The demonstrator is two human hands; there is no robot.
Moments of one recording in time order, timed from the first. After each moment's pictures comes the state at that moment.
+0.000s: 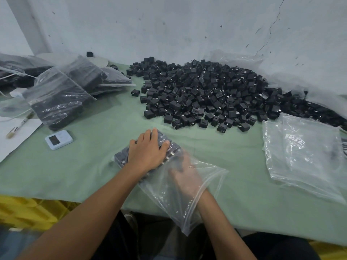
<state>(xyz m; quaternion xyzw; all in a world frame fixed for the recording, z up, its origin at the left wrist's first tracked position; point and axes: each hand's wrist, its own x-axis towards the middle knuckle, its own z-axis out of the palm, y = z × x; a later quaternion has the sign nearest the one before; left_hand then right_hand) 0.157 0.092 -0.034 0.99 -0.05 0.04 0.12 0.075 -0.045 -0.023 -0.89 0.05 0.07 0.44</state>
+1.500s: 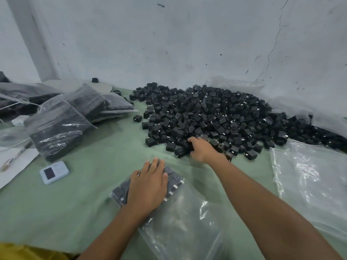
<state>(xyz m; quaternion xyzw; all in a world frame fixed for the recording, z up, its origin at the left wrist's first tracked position) 0.157 0.093 -0.033 0.99 -0.08 0.06 0.11 0.279 -0.115 0.011 -0.99 -0.06 0.05 0.13</state>
